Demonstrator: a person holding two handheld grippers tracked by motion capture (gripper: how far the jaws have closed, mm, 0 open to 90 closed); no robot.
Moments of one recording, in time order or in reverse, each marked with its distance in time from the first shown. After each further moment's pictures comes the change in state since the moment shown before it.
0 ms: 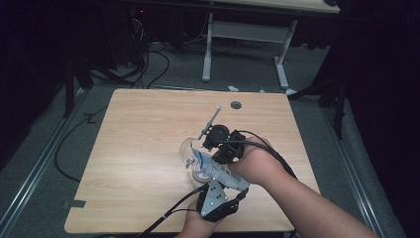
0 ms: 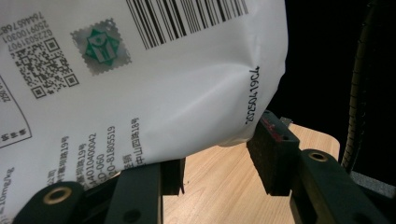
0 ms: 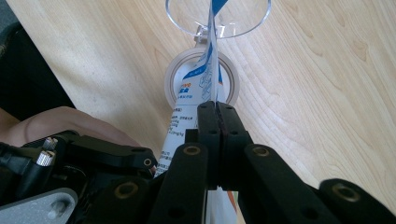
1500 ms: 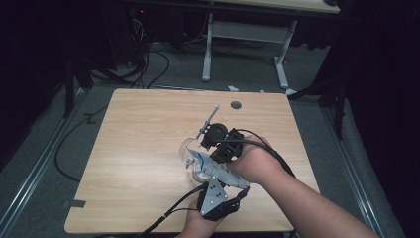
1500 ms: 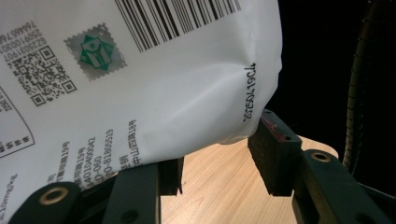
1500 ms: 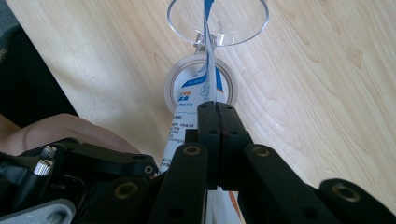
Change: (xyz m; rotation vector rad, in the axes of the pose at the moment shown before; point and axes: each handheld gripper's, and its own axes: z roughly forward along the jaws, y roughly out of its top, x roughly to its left) left arm 0.000 0.006 0.000 -0.022 0.004 -0.014; right arm 0.002 0.004 -0.003 -0.012 -0.008 -0.009
